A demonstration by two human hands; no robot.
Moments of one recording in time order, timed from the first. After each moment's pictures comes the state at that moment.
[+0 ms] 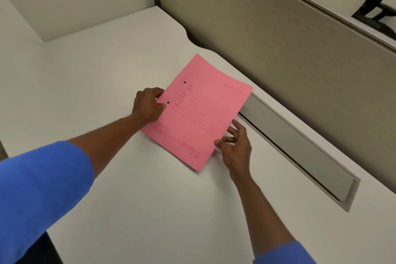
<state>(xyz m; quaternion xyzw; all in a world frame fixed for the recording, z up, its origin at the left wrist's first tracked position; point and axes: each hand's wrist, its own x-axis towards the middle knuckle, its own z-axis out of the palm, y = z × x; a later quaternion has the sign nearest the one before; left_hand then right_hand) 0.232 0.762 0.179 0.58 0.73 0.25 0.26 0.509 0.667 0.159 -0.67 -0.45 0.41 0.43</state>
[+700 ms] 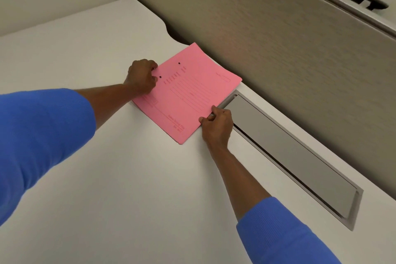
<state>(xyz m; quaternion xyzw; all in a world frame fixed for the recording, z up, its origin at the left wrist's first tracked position) 0.258 0.921 0.147 0.66 0.71 0.19 0.16 0.498 0.793 0.125 -0.74 -0.51 0.27 0.34</state>
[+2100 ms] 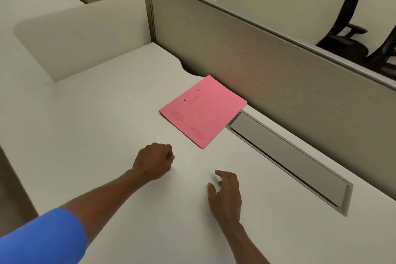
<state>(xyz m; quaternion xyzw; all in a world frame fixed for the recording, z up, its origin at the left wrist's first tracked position) 0.240 0.678 0.183 0.73 0.67 0.06 0.17 0.481 0.584 0.119 -0.75 -0.55 0.24 0.27</state>
